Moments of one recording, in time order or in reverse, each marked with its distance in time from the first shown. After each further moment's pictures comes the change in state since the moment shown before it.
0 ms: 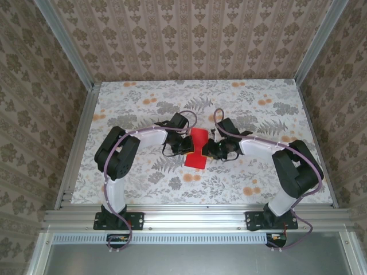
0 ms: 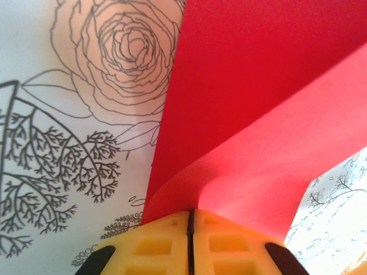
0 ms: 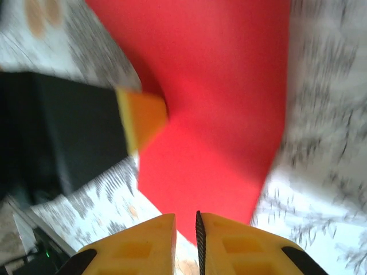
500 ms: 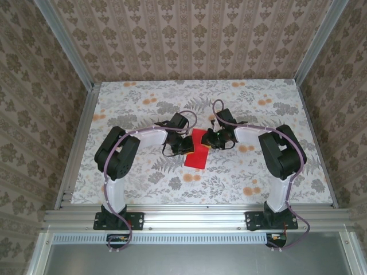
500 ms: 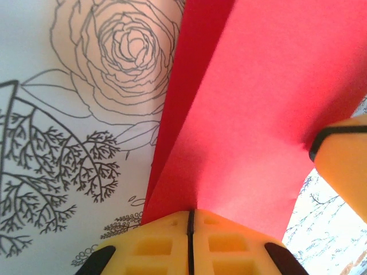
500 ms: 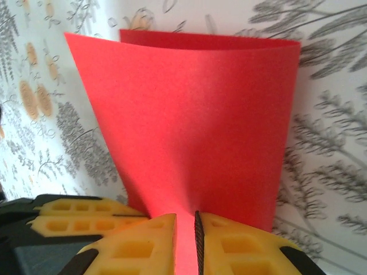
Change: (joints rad) left arm -0.001 0.000 0.000 0.000 0.000 0.000; right arm -0.083 0.243 0.162 0.050 -0.032 -0.026
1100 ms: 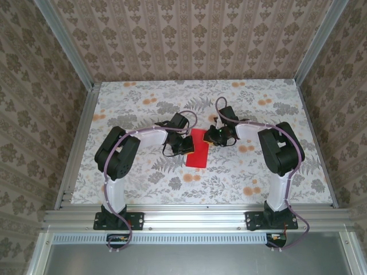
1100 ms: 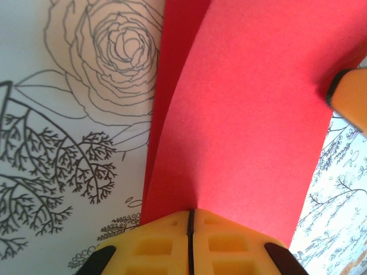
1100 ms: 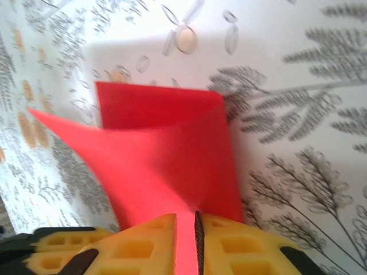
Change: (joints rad) left arm -0.002 0.002 0.000 0.000 0.000 0.000; right arm -0.039 0.043 0.056 -0.002 0.000 0.000
